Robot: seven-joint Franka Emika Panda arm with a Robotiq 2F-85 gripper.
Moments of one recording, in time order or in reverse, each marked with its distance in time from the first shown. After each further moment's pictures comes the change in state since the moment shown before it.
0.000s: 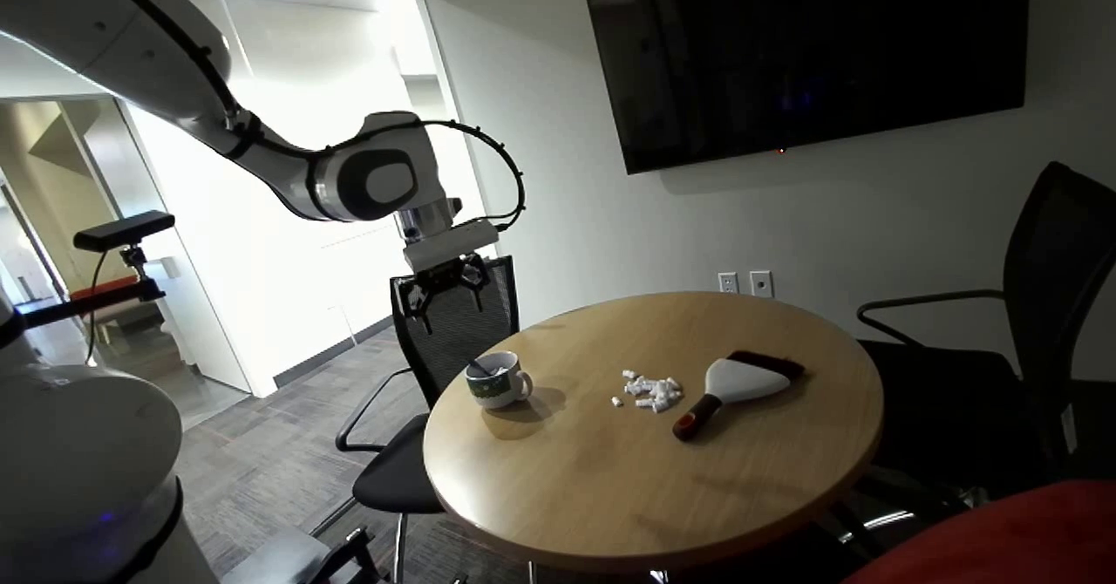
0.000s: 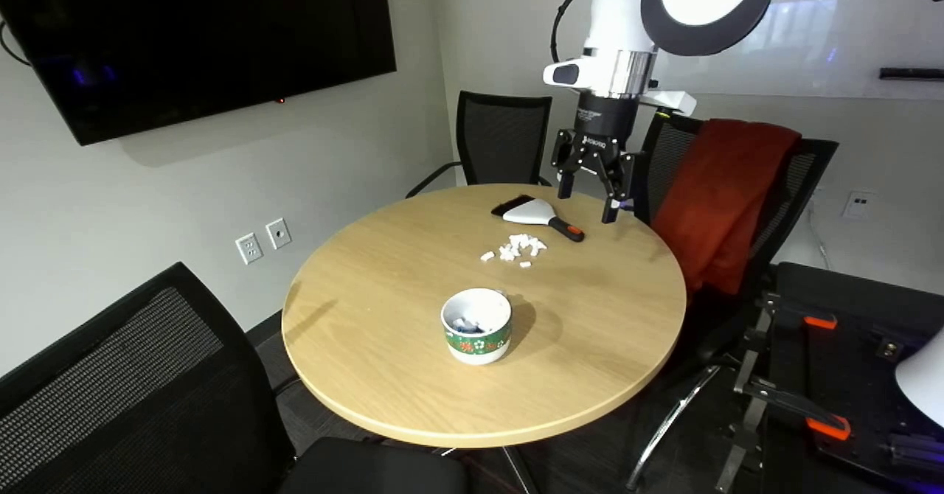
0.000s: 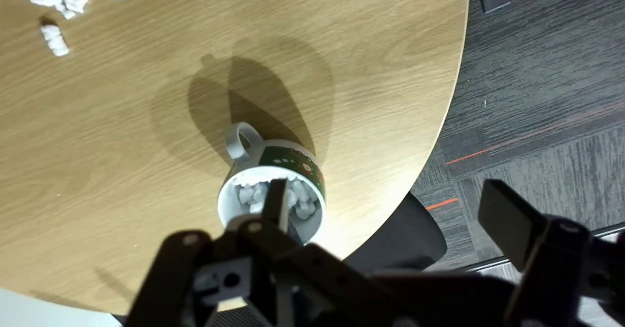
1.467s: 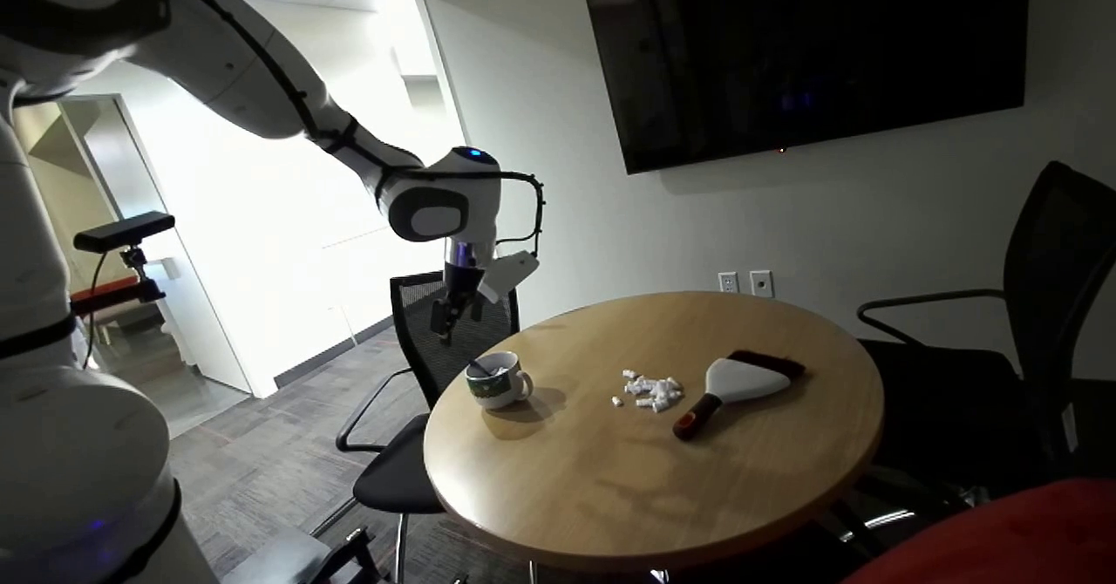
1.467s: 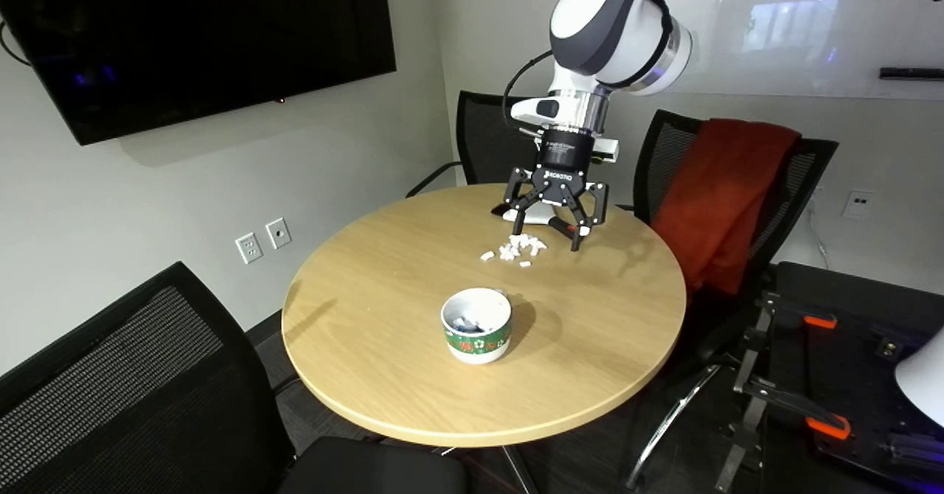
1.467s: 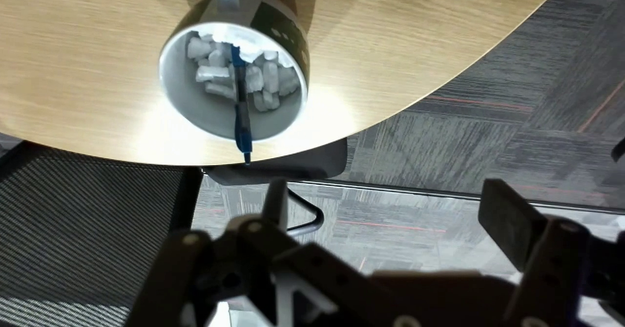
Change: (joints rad) arm -0.094 0.285 0.044 0.204 0.537 -0.118 -0.974
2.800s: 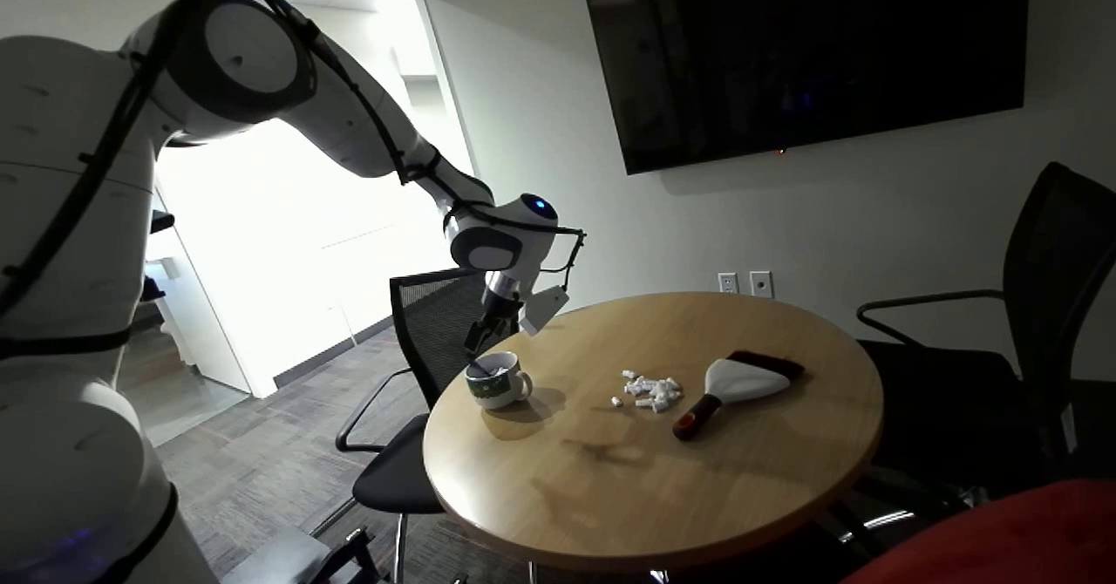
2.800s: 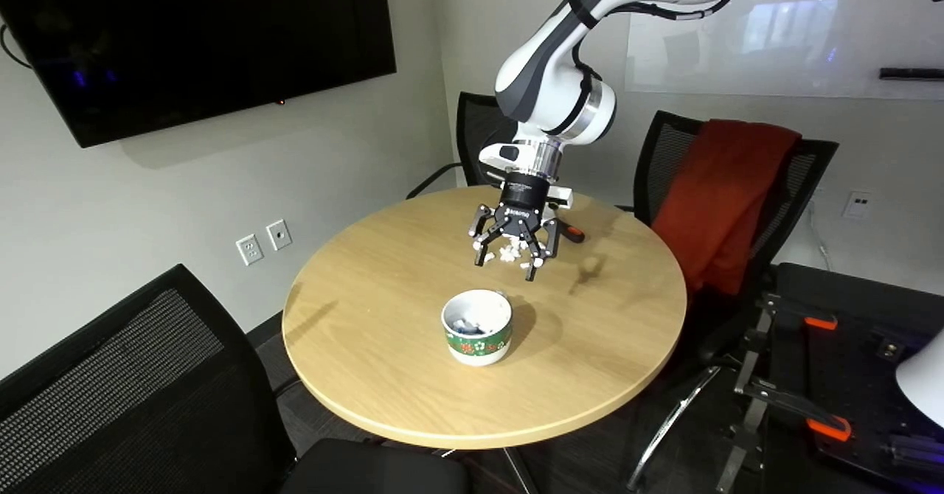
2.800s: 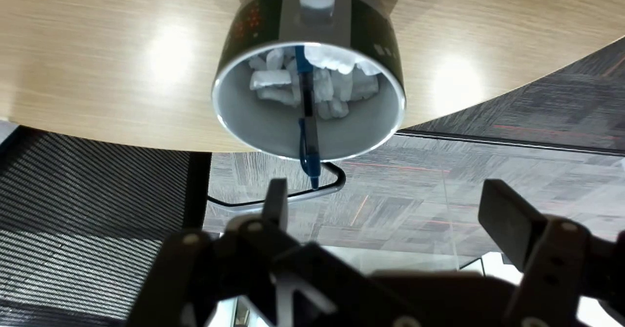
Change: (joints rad) arm -0.157 0.345 0.122 0.284 0.181 -0.088 -0.191
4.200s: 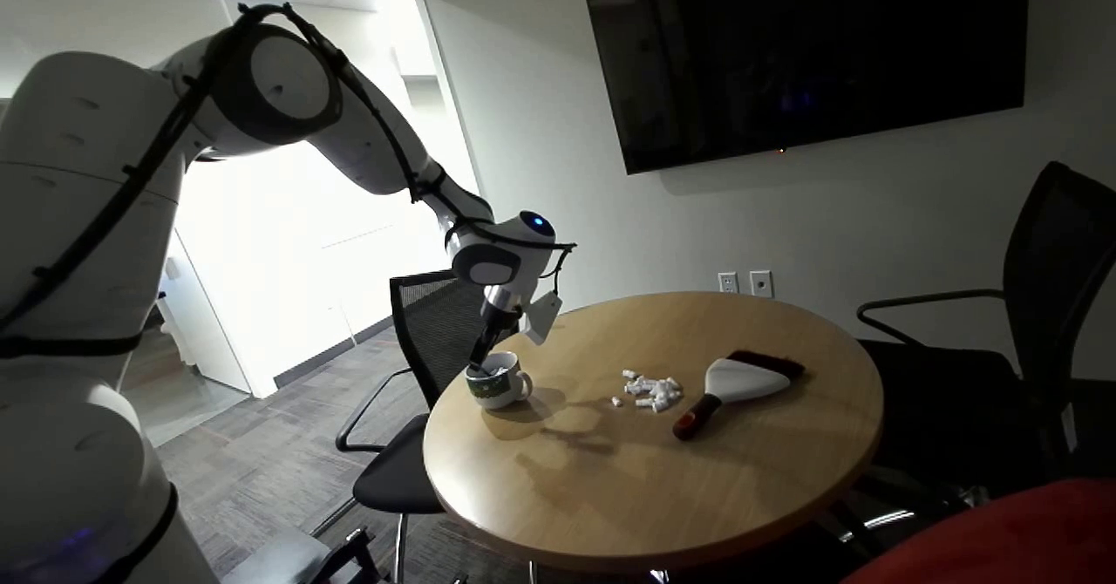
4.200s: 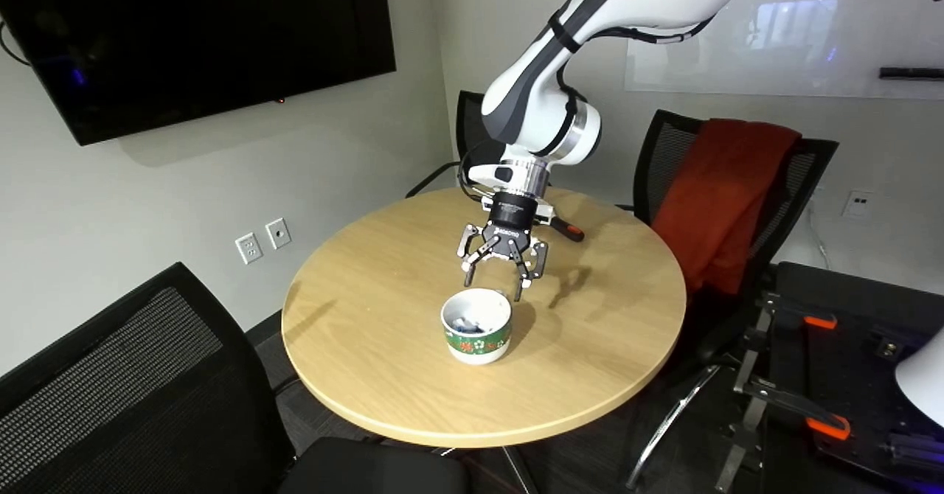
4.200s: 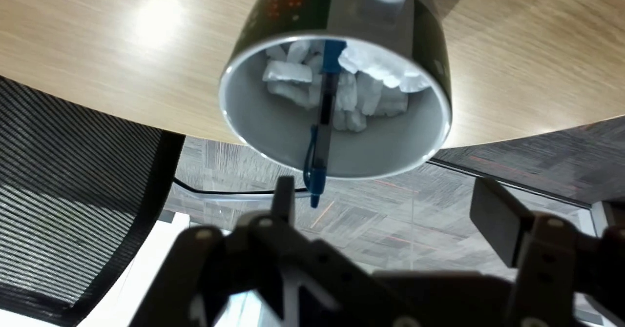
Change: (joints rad) arm 0.001 0.094 0.046 0.058 0.004 0.043 -0.196
